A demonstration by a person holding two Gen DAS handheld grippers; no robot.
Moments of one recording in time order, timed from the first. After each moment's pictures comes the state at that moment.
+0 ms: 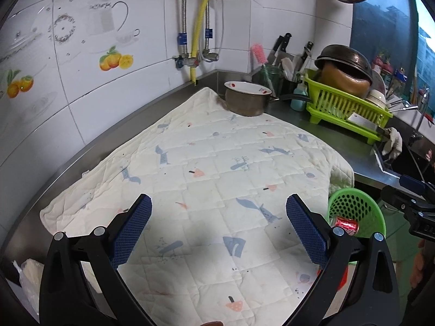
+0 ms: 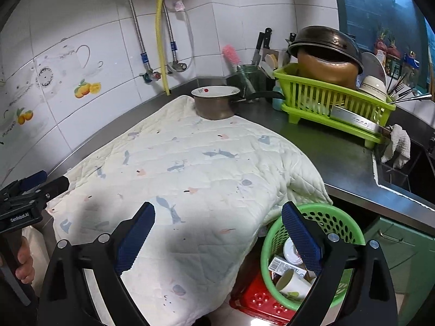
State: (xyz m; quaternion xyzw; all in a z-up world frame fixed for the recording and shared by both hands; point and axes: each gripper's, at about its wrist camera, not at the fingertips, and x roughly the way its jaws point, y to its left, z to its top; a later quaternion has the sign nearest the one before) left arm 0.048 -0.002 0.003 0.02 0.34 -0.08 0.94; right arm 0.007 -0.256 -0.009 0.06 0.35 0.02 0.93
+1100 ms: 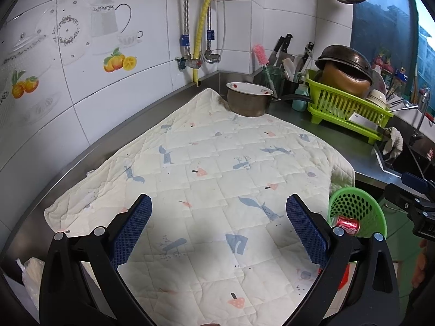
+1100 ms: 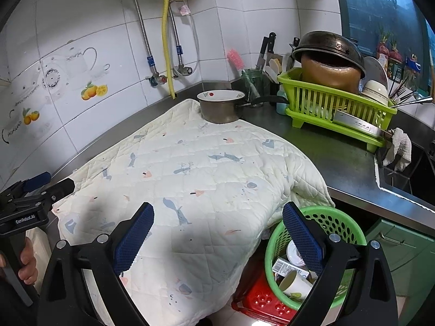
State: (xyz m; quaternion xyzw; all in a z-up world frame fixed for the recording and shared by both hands) left arm 0.043 0.003 0.007 0.02 0.34 -0.08 0.94; right arm -0.001 -0.250 0.000 0.06 0.34 0.03 0.94
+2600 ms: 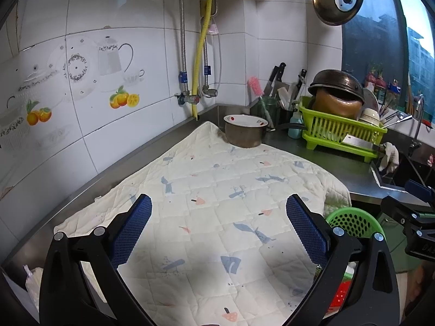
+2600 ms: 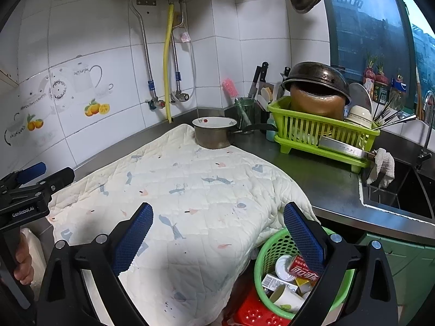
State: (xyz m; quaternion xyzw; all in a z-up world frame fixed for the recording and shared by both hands) left arm 0.009 -0.017 0.040 0.03 0.26 -0.07 0.96; right arm -0.035 -0.245 0.020 0.04 0.27 0.00 0.96
